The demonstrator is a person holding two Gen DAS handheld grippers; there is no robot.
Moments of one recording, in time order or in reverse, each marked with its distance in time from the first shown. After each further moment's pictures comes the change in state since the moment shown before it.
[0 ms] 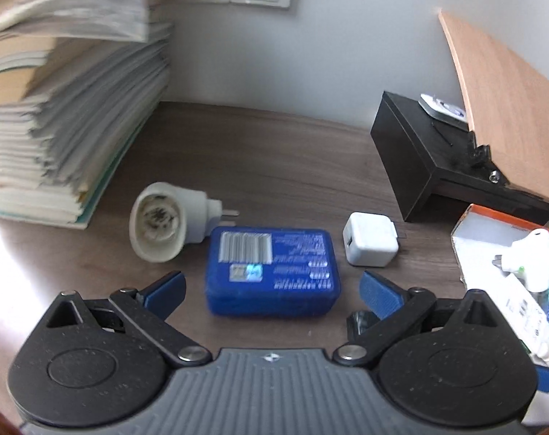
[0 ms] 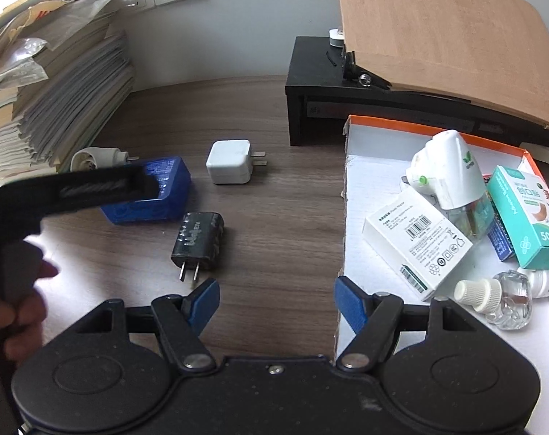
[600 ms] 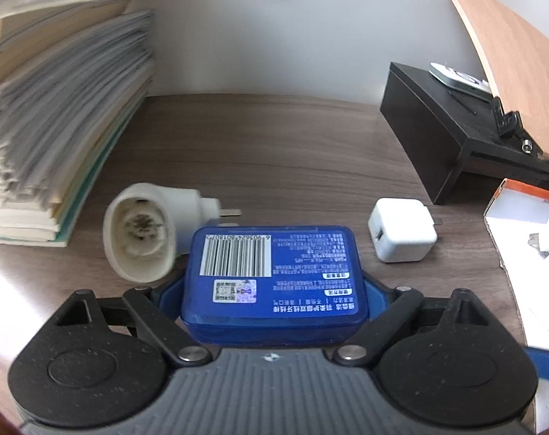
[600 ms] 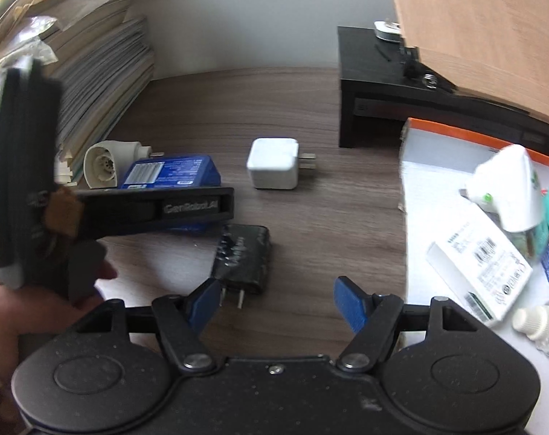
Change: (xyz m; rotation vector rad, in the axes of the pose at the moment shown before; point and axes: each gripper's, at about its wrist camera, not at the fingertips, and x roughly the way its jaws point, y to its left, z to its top) left arm 0.032 0.006 -0.001 0.075 0.013 0.019; right arm 0.033 0.032 0.019 -0.033 0.021 0.052
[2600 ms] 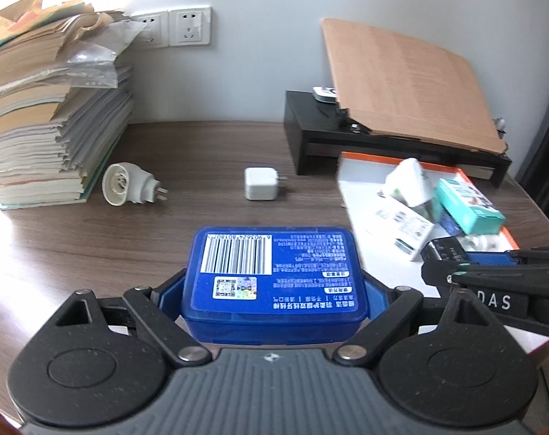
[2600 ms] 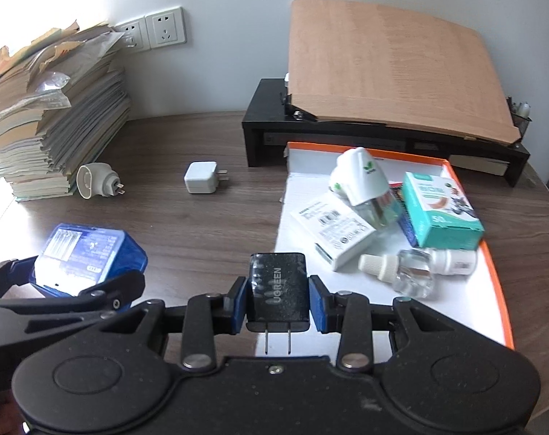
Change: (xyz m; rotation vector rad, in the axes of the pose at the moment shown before) left arm -0.170 -0.083 -0.079 0.048 -0.089 -0.097; right arm -0.135 -0.071 -0.072 0.031 -0.144 -0.103
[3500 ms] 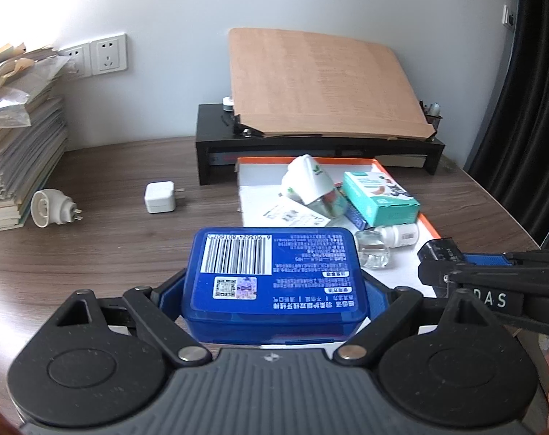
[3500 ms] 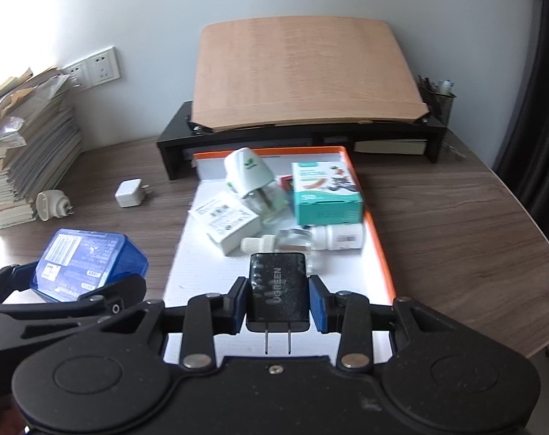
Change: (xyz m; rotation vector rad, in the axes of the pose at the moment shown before) left arm -0.011 -0.091 -0.009 0.095 -0.045 -0.102; right arm -0.047 -0.097 -0.033 0.118 -0.061 -0.086
